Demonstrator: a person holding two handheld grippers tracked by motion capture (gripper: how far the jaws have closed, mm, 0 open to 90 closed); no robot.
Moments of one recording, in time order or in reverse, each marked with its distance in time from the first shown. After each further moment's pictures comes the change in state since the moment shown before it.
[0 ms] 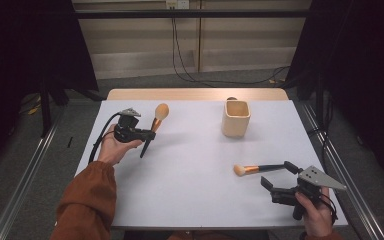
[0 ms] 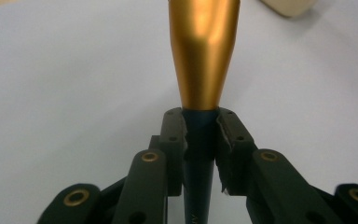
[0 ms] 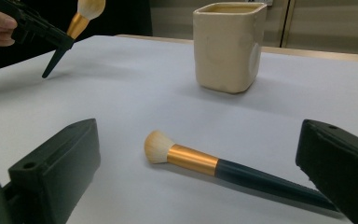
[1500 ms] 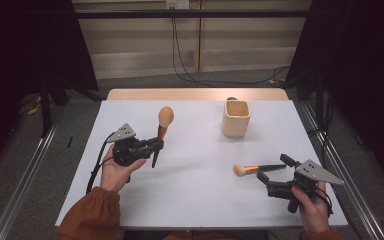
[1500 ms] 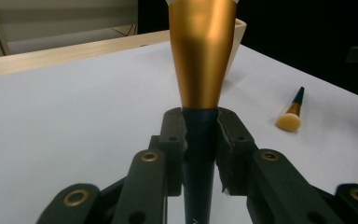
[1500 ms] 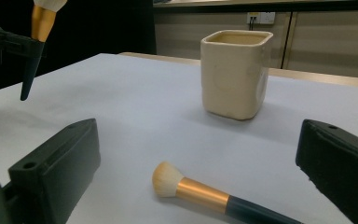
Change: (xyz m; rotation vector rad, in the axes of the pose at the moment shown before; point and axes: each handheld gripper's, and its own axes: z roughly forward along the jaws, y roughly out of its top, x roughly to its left) left arm -0.074 -0.032 -0.036 -0.343 -0.092 0.031; right arm 0.008 0.019 0.010 -0.057 0.015 -0.016
